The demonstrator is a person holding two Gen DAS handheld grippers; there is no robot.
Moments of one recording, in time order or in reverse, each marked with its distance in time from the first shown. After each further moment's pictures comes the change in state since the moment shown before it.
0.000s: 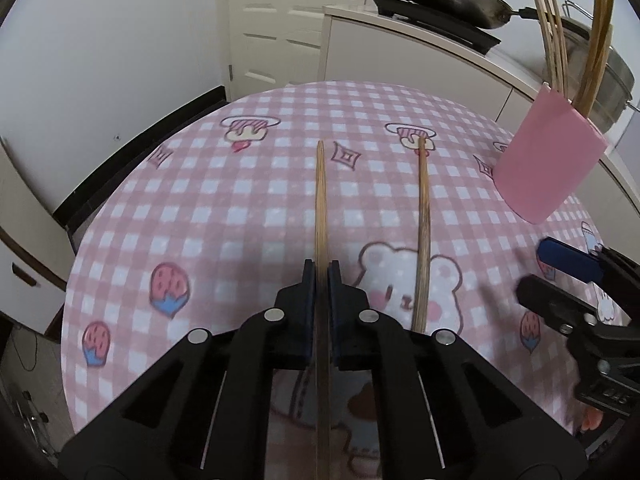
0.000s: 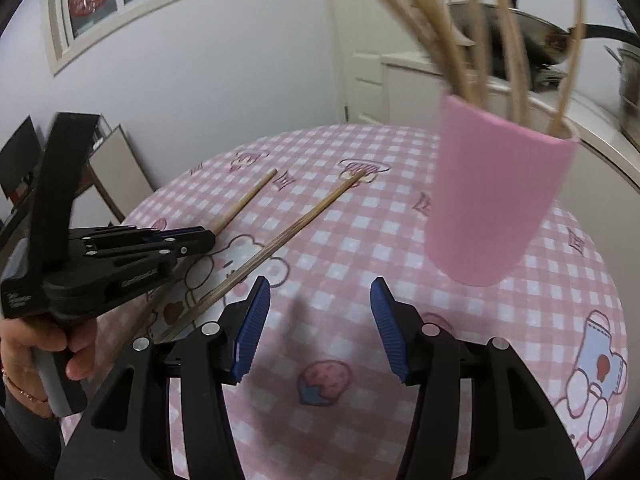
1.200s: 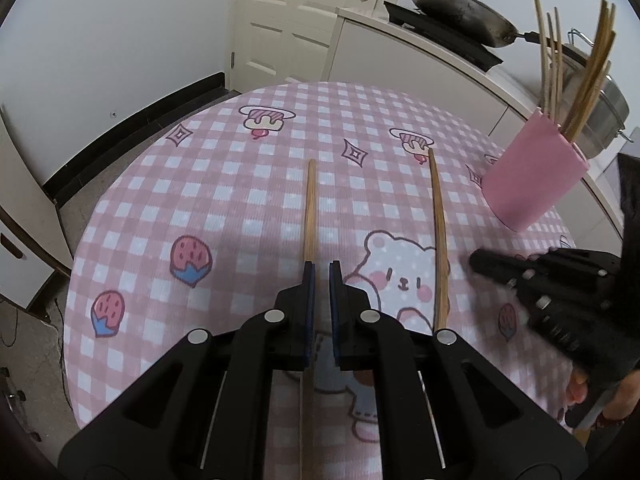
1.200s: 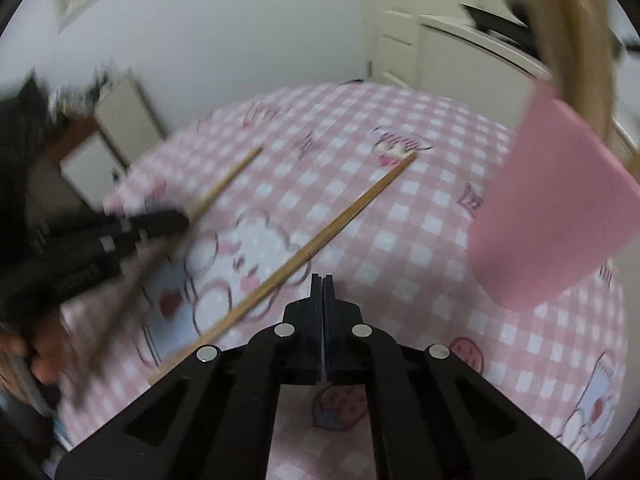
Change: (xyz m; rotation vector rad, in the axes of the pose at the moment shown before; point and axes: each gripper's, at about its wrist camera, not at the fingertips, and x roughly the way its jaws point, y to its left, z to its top) left arm -0.015 0.016 0.000 -0.079 0.027 -0.061; right arm 0.030 0.001 0.023 -0.036 0.177 0.030
